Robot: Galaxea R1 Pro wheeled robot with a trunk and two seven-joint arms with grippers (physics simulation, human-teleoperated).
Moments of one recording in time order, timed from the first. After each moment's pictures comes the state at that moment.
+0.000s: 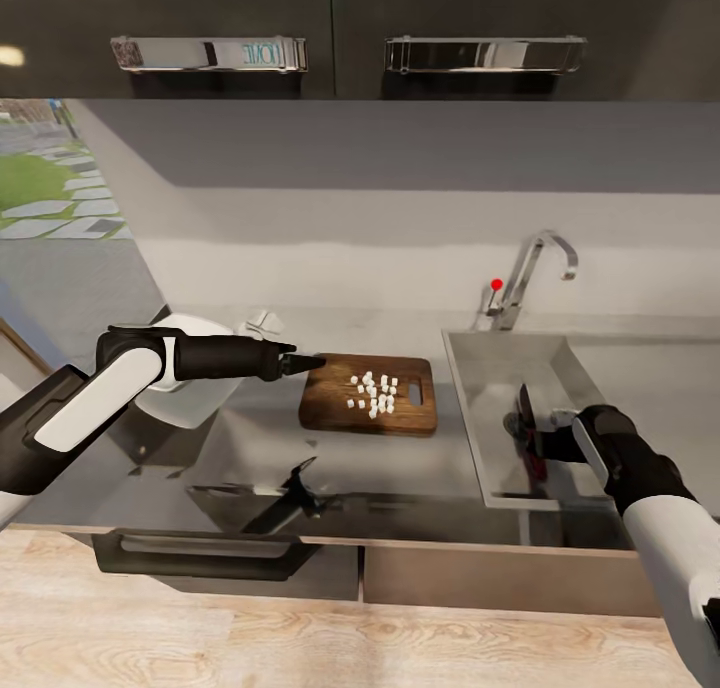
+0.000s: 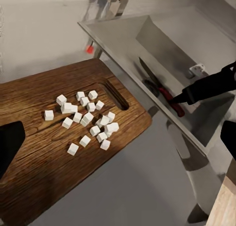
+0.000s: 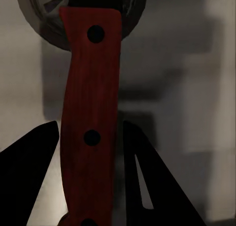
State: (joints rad) left arm -1.09 0.55 -0.71 -1.57 1.20 0.81 -0.15; right arm -0.90 -0.29 -0.02 -0.75 -0.08 0.96 0.12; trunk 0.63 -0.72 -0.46
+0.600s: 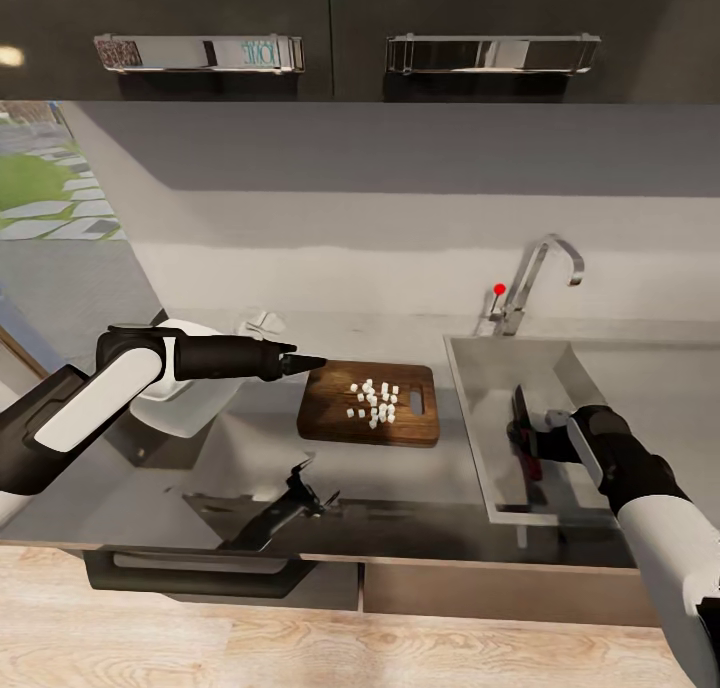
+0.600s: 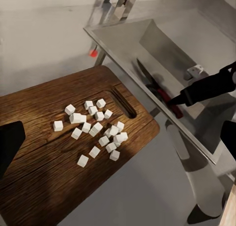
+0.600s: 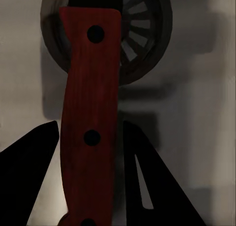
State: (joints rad) left arm -1.09 0.55 -0.71 -1.57 1.20 0.81 -0.15; right arm -0.90 -0.27 -0.02 -0.75 -0.08 0.96 0.11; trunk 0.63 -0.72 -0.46
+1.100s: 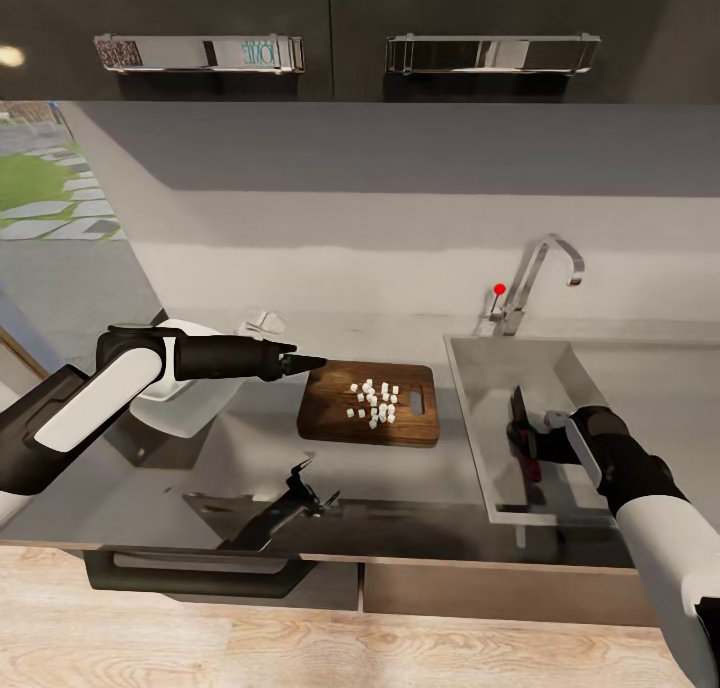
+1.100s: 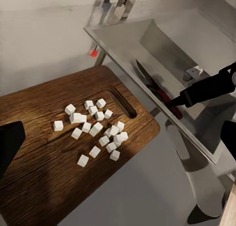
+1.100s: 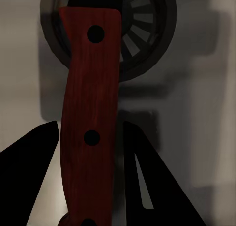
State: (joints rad) left arm -1.09 0.55 -0.71 -1.57 1.20 0.81 -0.15; right arm -0.90 -0.27 -0.02 -0.74 -0.08 0.96 0.11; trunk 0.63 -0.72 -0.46
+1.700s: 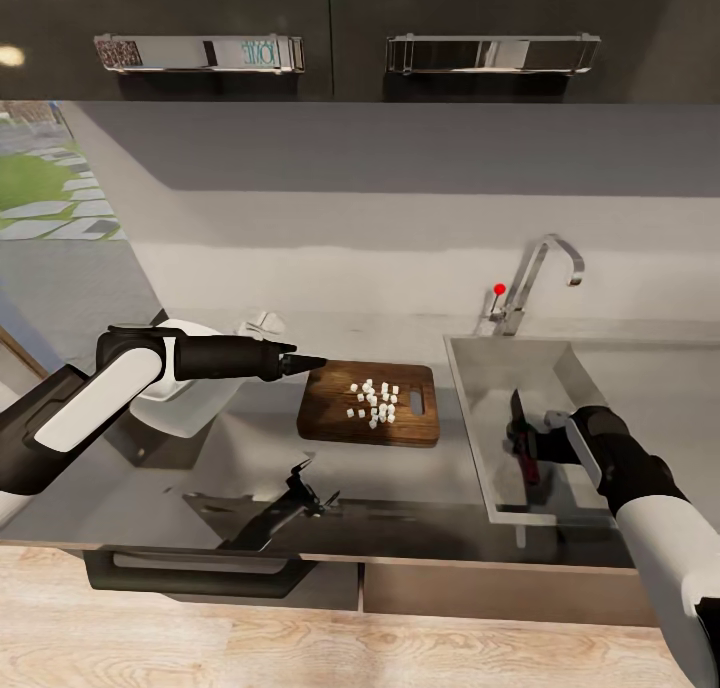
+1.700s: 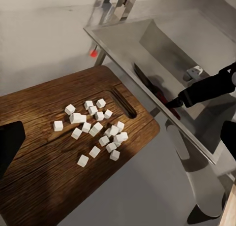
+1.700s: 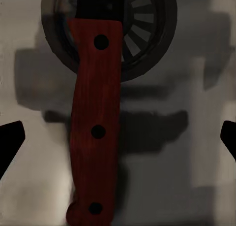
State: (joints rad) left arm -1.09 0.55 -0.71 -1.57 1.20 0.81 -0.15; right arm -0.90 -0.27 -0.02 -0.74 -0.08 0.96 0.11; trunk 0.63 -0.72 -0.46
